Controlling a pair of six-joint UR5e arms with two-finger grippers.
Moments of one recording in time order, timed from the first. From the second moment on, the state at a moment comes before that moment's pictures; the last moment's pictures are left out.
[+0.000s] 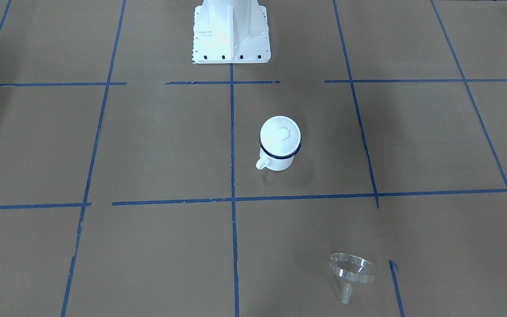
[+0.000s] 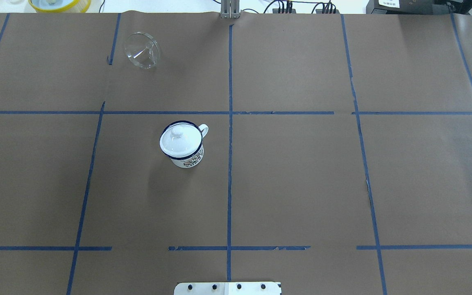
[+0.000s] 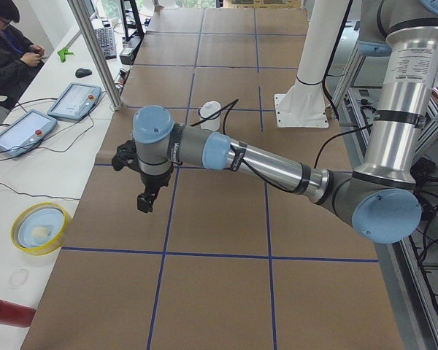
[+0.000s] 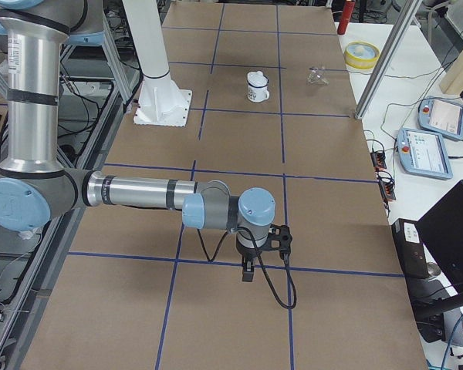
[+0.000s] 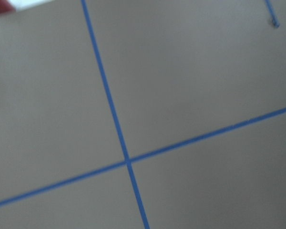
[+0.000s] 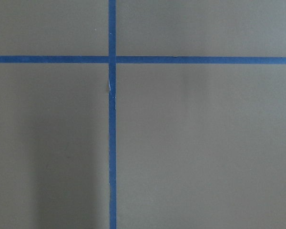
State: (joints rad) left arm -1.63 -1.77 -1.74 -1.52 -2.39 0.22; right arm 1.57 -1.68 1.65 -1.57 2.29 0.01
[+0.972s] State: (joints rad) left arm -1.25 -2.01 -1.85 -1.62 -2.32 -0.53; right arm 1.57 -1.68 1.65 -1.57 2.29 0.01
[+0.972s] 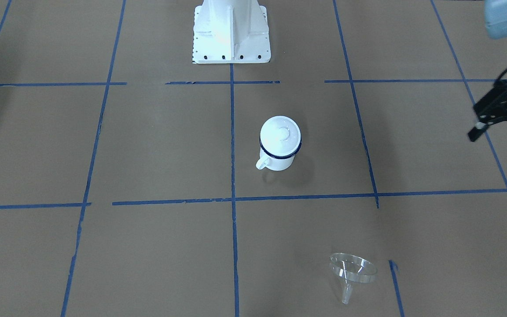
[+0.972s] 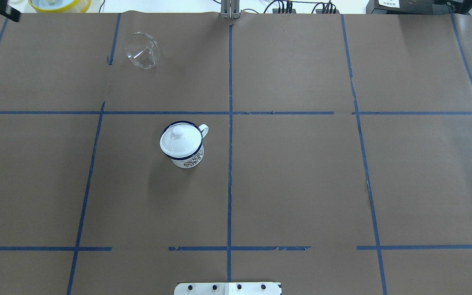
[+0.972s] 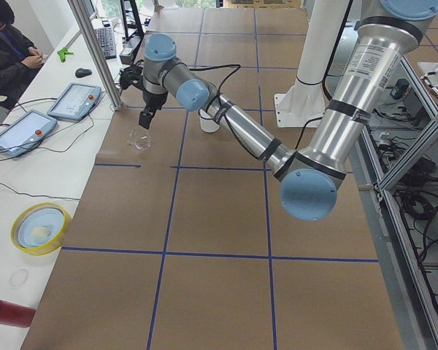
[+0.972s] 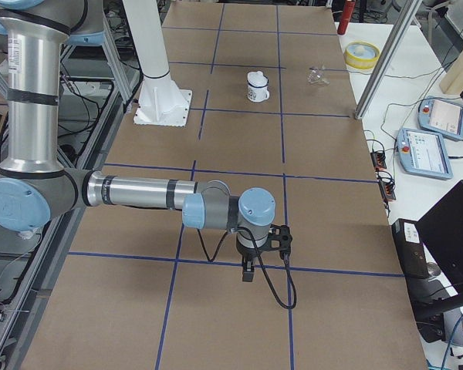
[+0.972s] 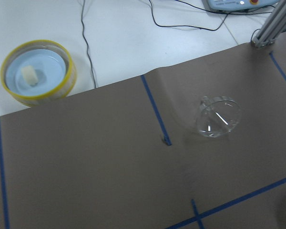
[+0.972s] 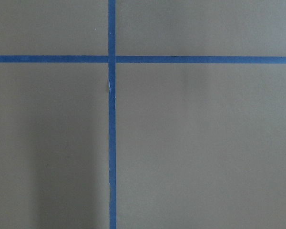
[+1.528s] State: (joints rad) left arm -0.90 -2.24 -1.77 -1.48 -2.18 -1.12; right arm 1.57 -1.68 1.65 -1.57 2.29 0.01
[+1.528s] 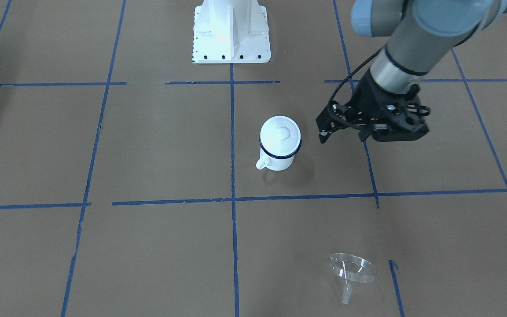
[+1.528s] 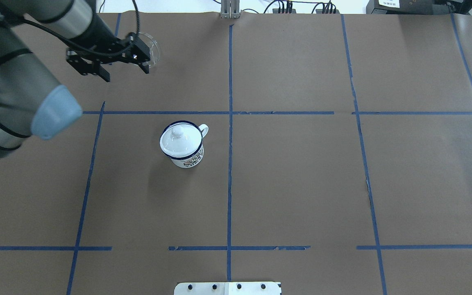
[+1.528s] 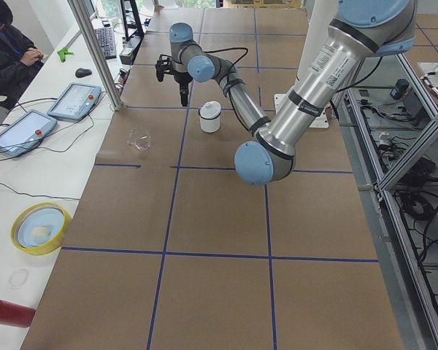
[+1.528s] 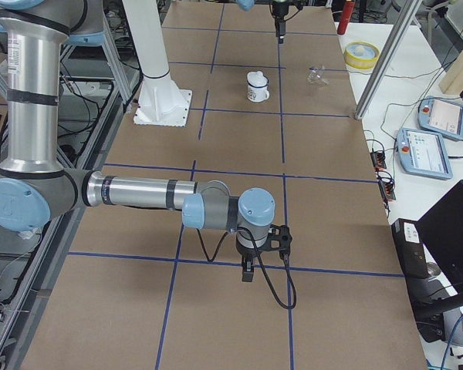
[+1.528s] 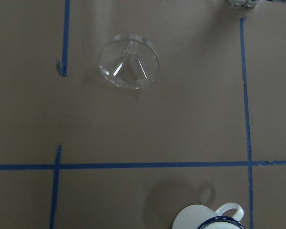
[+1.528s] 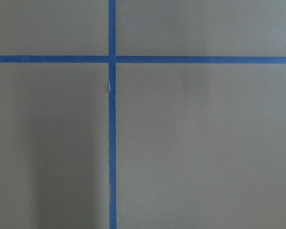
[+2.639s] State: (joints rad) left arm -0.71 -2.32 -1.67 -1.43 -2.06 -1.25; right arm 1.57 -1.68 1.65 -1.57 2.29 0.01
